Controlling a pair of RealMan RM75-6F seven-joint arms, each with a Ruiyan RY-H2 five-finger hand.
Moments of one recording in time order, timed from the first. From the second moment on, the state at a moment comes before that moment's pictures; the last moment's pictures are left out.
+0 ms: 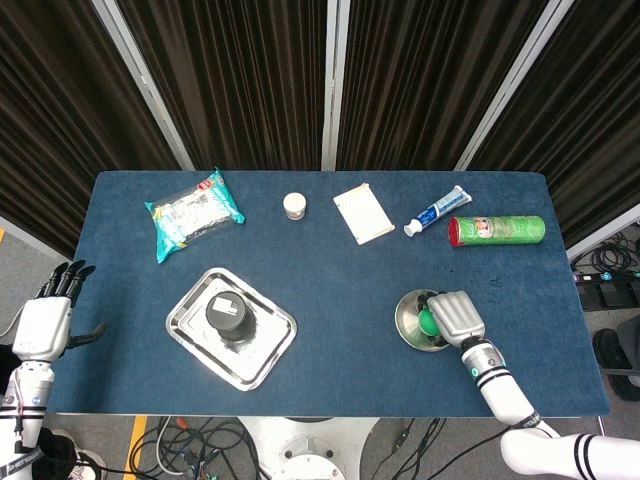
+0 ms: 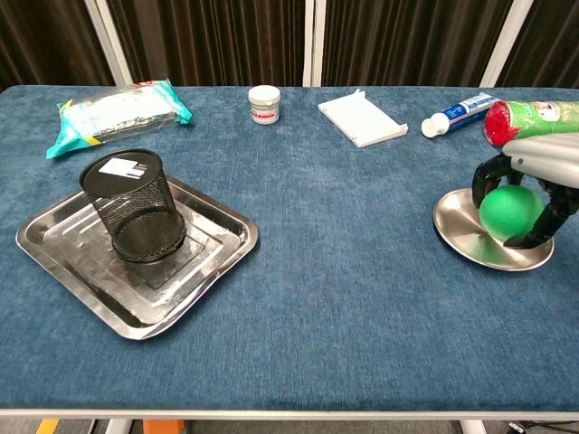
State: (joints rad) left arm -0.20 -1.24 -0.10 -1.49 1.37 1.37 -0.02; right arm 0.65 -1.35 -0.01 -1.68 -0.98 1.03 -0.48
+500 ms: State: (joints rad) left arm -0.20 -1.23 -0.10 -1.50 1.39 1.37 -0.02; right arm 0.62 -1.34 0.01 -1.67 -1.04 1.02 -0.42
